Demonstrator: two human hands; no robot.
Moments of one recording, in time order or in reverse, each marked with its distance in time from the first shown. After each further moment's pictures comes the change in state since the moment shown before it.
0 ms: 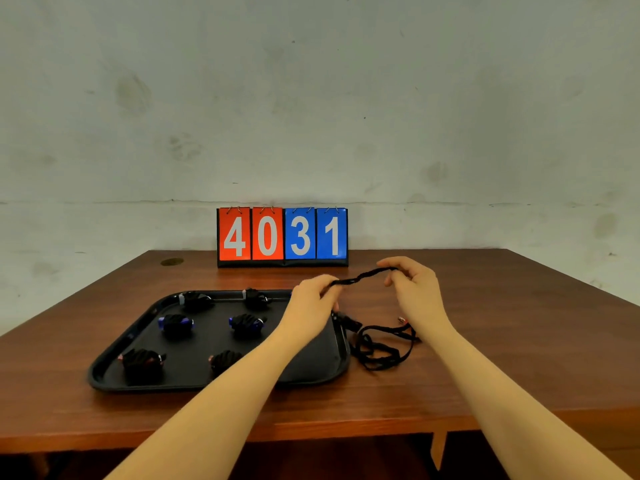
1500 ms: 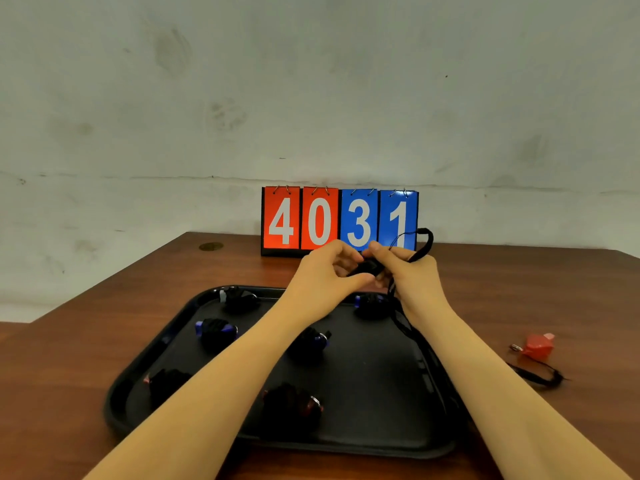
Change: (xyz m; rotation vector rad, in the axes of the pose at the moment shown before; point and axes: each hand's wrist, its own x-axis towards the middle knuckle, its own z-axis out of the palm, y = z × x) left_hand 0.050 -0.069 -0.072 -0.005 0.034 -0.010; right_hand 0.055 0.010 0.146 0.466 -0.148 0.169
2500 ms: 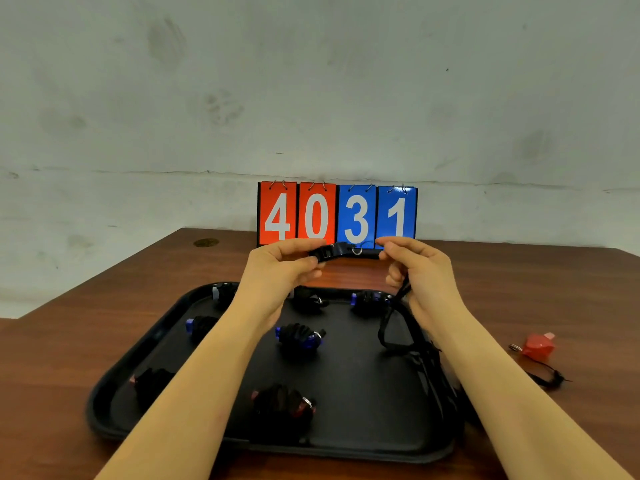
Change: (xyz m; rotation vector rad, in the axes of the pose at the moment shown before) left_hand -0.012 -0.008 -0.028 -0.637 0.183 -0.271; right_hand -0.004 -0.011 -0.012 0.139 0.007 0.067
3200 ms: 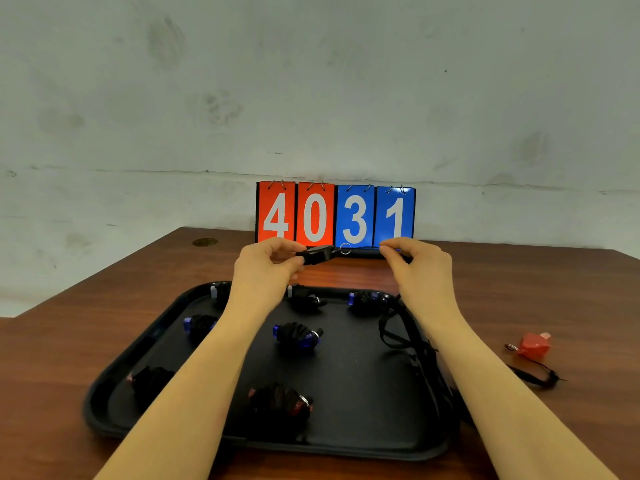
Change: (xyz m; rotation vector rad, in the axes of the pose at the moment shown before) left_hand 0.007 -0.005 -0.006 0.479 0.169 0.131; right_hand 0.002 0.004 -0.005 -0.816 0.131 -0.445
